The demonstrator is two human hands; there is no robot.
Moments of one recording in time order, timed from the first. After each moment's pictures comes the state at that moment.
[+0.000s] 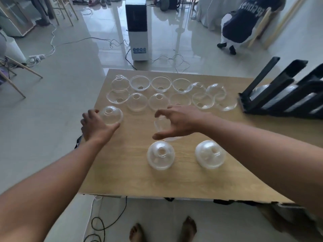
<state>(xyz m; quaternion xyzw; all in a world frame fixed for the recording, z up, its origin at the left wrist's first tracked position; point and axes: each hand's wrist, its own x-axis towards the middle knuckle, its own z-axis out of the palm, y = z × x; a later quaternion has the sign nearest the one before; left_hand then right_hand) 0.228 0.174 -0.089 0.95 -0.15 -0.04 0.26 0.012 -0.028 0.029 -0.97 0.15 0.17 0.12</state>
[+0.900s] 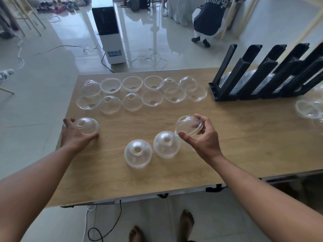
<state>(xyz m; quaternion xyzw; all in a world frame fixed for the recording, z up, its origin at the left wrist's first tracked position) 0.227 0.168 -0.094 0.93 -0.24 -0.09 0.25 -0.164 -0.032 -0.065 -0.72 0.43 -0.33 0.44</state>
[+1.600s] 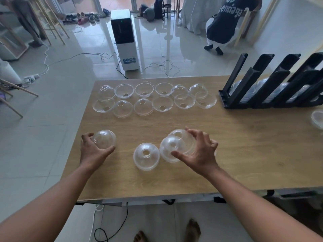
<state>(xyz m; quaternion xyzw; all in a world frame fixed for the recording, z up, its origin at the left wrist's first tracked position) 0.175 0.203 -0.109 0.91 -0.21 -0.09 0.35 -0.149 -0.004 -0.082 -0.85 0.38 -0.25 0.27</state>
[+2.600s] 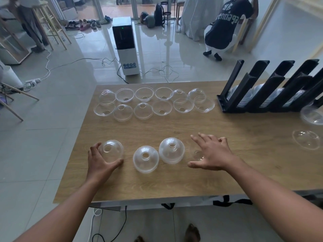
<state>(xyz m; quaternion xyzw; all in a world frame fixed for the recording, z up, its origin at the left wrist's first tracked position) 0.133 0.216 -0.124 0.88 -0.26 -0.10 0.37 -0.183 -0.068 -0.070 -0.93 0.34 0.13 0.09</state>
